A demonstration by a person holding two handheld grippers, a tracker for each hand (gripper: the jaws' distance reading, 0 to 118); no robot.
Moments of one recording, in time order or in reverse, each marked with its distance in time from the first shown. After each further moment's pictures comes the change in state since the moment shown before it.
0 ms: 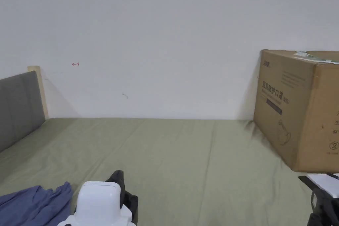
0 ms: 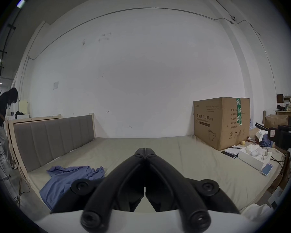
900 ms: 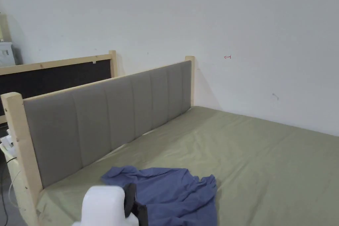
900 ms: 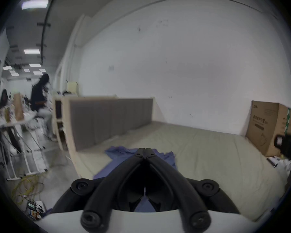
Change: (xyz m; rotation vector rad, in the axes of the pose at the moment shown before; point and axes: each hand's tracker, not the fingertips) left arm -0.219 -0.015 0.032 -0.156 0.457 0.175; right arm -0.198 -0.007 -0.054 -0.098 0.611 0.035
